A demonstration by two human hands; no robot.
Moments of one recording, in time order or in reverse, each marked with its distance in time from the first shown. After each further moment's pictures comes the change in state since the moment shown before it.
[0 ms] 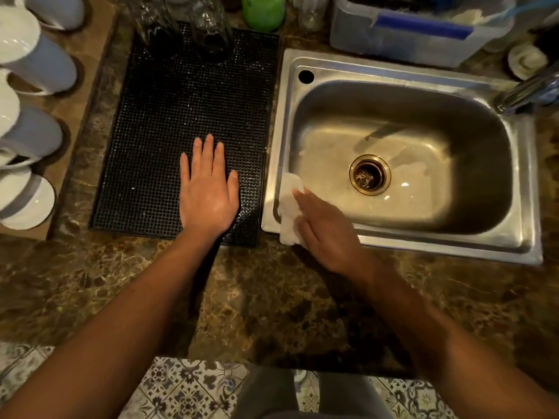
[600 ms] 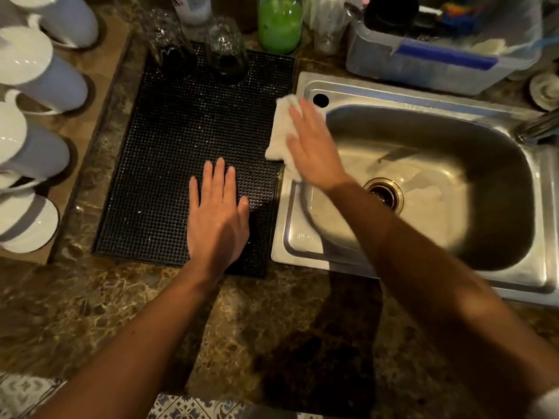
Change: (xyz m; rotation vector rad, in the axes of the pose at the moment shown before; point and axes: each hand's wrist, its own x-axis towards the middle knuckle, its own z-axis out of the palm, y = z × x) left_hand 0.002 -0.002 0.006 0.036 0.019 0.020; right_hand 0.197 0.005 -0.037 0.048 0.234 -0.108
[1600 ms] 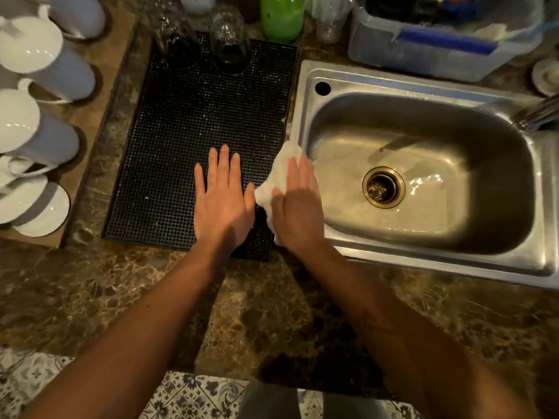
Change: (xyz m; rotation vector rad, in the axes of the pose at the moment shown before) left_hand 0.001 0.005 -0.008 0.020 -0.089 -0.070; right_hand -0.118 -0.065 0.053 0.021 0.132 0.181
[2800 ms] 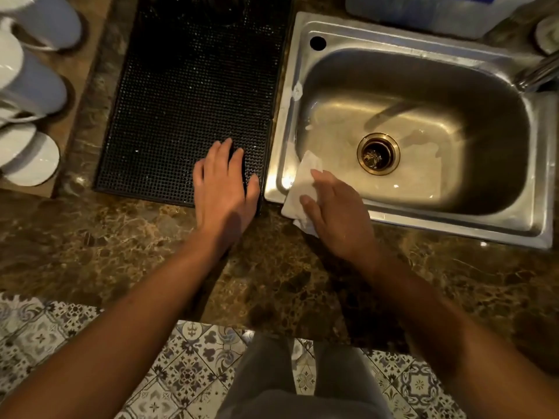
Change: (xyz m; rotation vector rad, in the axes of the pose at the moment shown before) left_hand -0.063 0.019 0.002 -0.155 0.044 0.005; right_hand -0.077 0.062 -0.066 -0.220 -0.235 -0.046
